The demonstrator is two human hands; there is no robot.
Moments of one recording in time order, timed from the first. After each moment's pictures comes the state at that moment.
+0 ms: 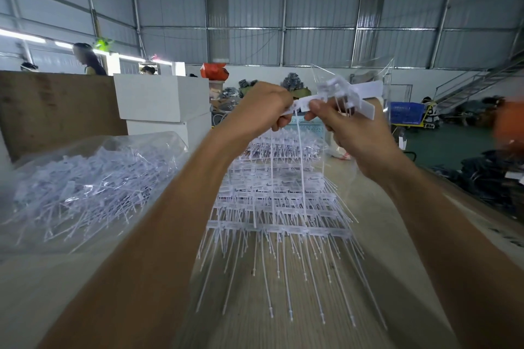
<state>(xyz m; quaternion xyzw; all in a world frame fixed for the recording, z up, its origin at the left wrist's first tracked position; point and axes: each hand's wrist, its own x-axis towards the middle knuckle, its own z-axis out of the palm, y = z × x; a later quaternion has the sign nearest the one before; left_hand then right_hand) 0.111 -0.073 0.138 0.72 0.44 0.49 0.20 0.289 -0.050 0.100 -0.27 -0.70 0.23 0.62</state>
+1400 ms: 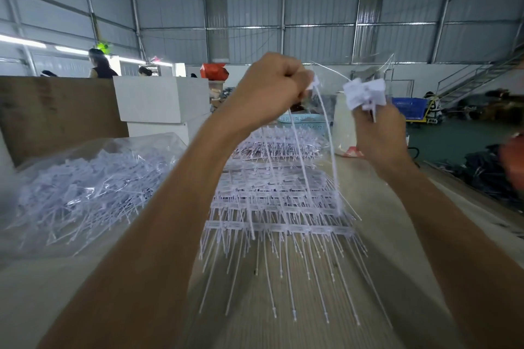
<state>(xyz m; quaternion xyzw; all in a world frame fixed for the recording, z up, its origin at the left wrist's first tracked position) 0.118 -0.089 0.154 0.76 0.41 0.49 0.11 0.311 -0.023 0.089 -0.49 -0.62 0.04 0.61</state>
